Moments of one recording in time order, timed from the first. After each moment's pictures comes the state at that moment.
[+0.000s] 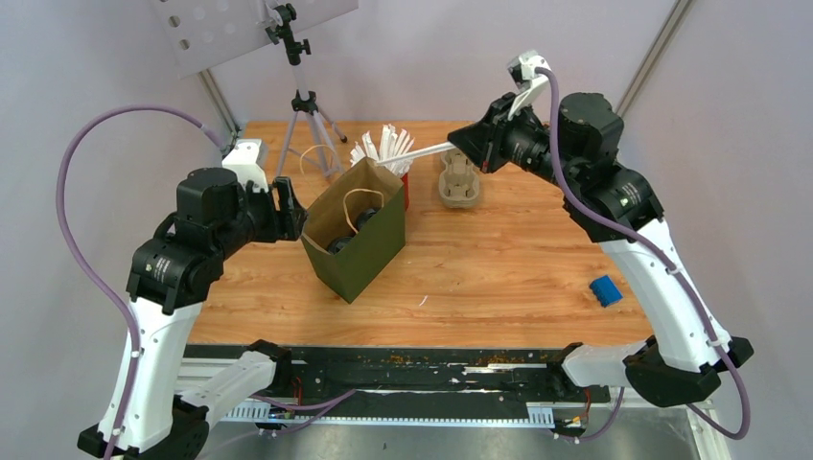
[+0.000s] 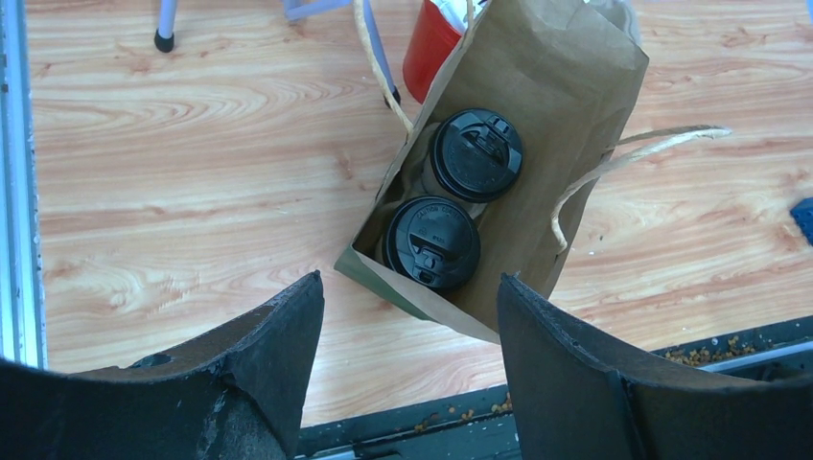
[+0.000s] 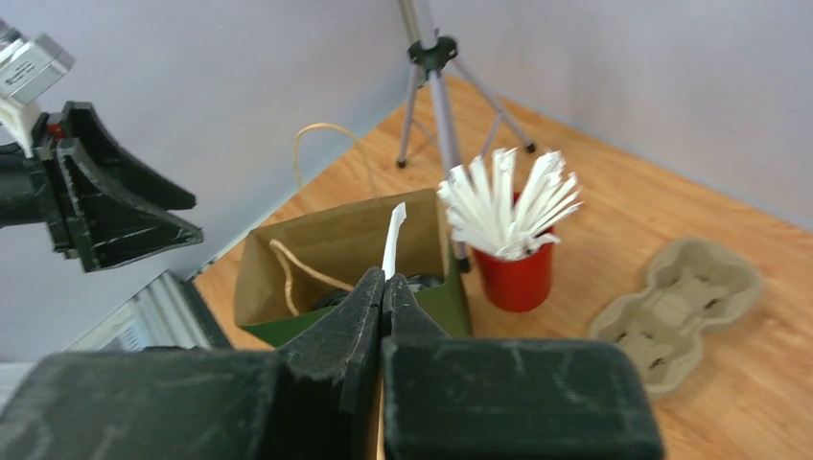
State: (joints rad) left arm -0.35 0.92 1.52 -1.12 -0.05 -0.26; right arm 0.61 1.29 1.83 -0.60 -0.21 0.20
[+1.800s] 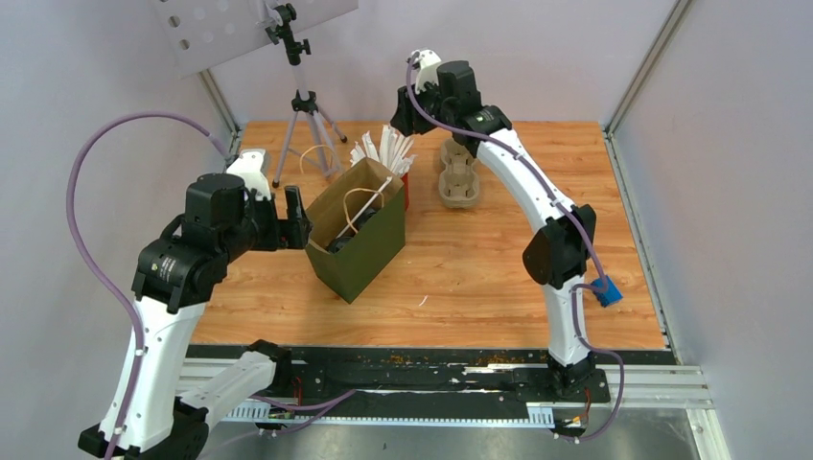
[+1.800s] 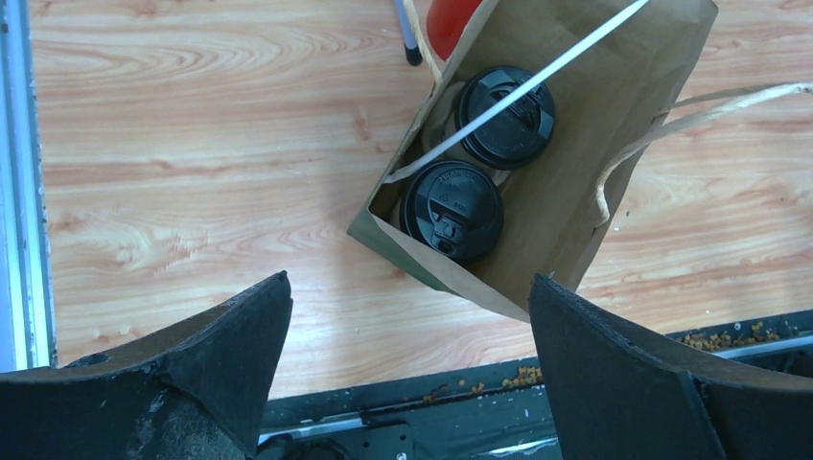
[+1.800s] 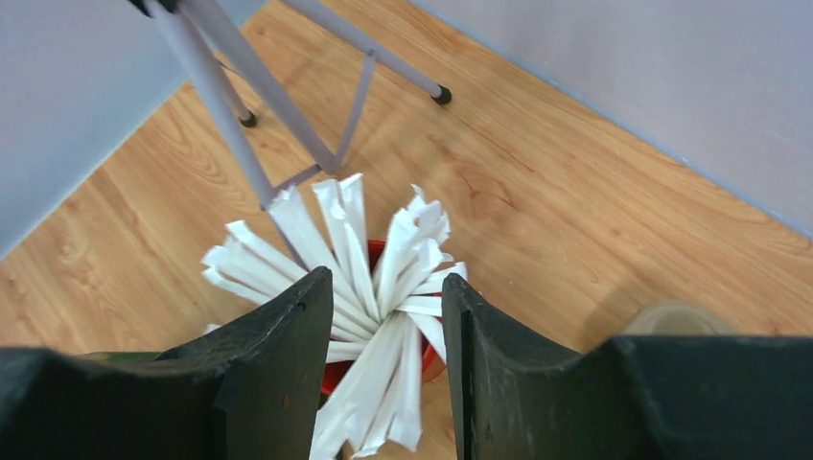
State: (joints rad) left arm -0.35 0.91 1.48 -1.17 -0.08 -0.27; right arm 0.51 2.12 2.26 -0.48 -0.29 0.08
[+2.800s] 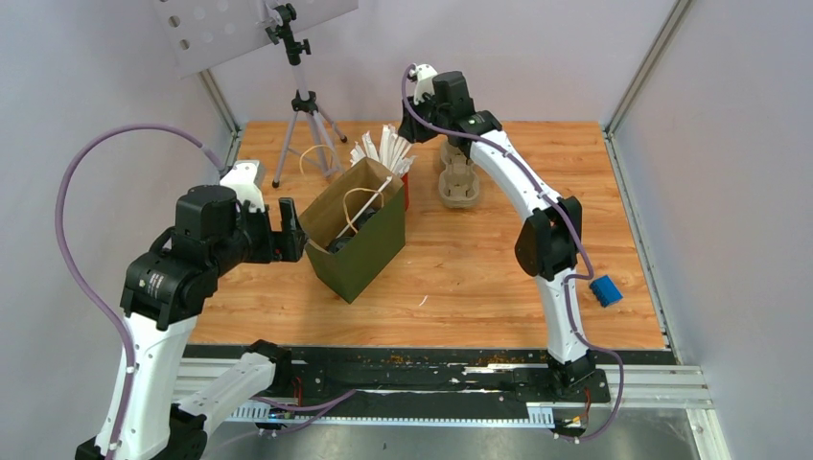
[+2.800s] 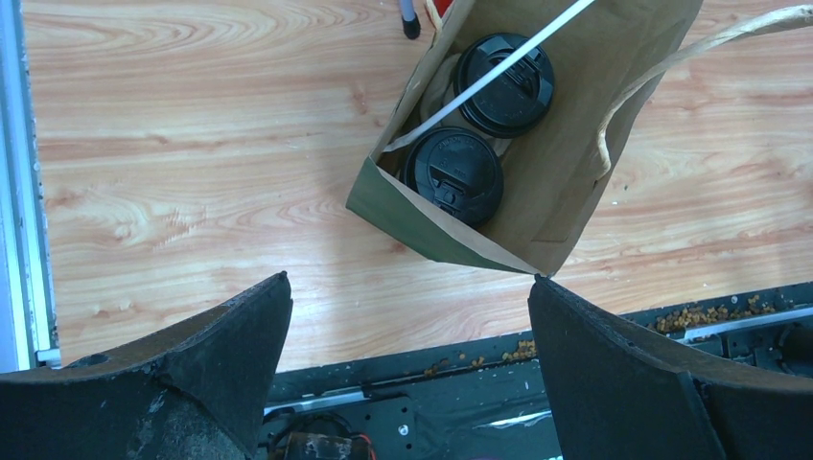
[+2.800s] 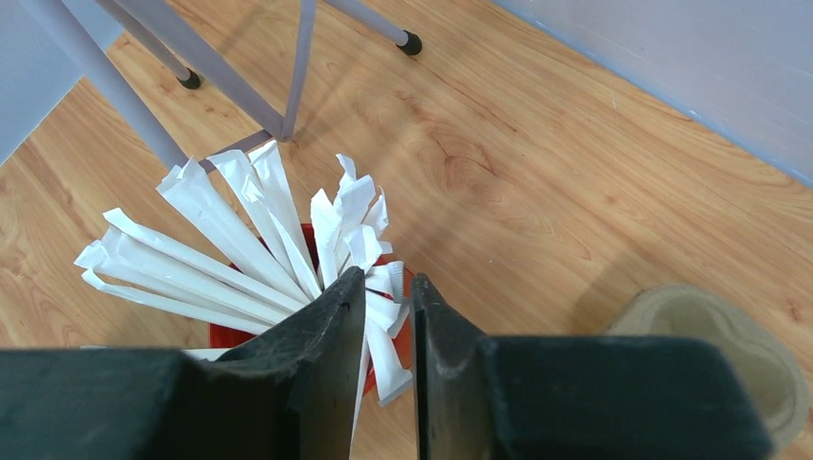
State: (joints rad) left arm -0.35 0.87 1.49 -1.24 -0.05 -0.27; right arm 0.49 2.24 2.28 -0.49 -0.28 0.05
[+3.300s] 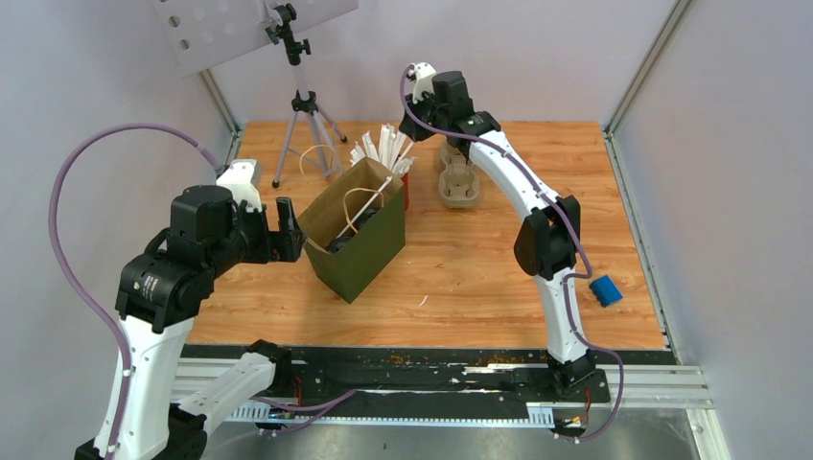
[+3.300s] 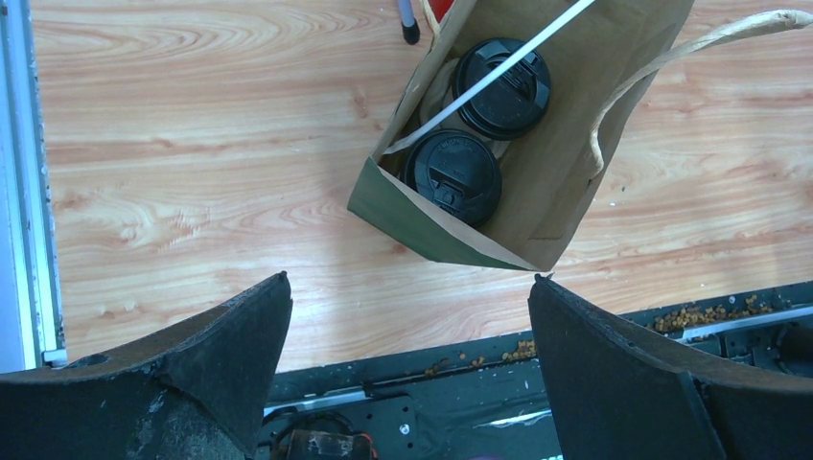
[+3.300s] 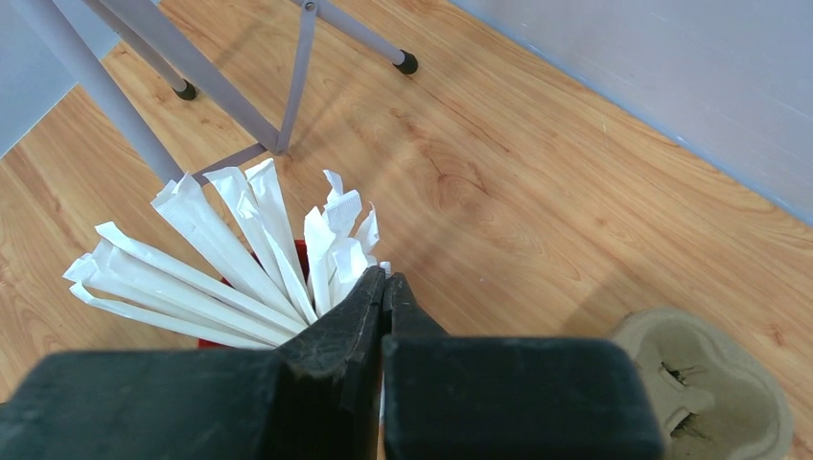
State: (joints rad) left arm -0.35 0.87 1.52 -1.26 -0.05 -0.27; right arm 0.49 2.25 2.27 -0.44 -0.28 0.03
